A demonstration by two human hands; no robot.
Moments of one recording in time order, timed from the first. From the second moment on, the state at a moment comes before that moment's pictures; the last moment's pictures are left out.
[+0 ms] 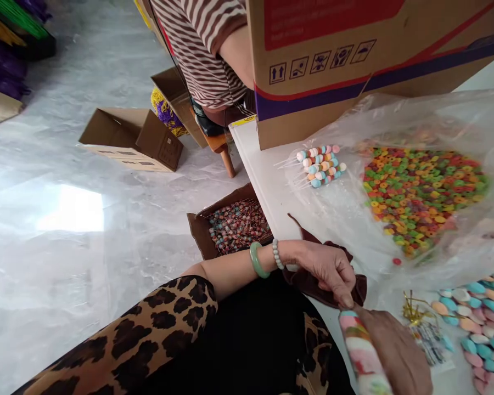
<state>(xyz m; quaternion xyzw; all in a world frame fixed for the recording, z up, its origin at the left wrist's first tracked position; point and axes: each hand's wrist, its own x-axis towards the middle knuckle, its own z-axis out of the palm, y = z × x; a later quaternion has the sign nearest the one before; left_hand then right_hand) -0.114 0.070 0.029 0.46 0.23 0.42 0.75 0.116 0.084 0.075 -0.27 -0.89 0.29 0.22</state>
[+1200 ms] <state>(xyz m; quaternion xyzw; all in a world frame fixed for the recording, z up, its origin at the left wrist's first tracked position) -0.132 0.018 0.033 0.23 0.39 0.32 0.83 0.054 0.088 0.045 -0.35 -0.81 0.41 0.24</state>
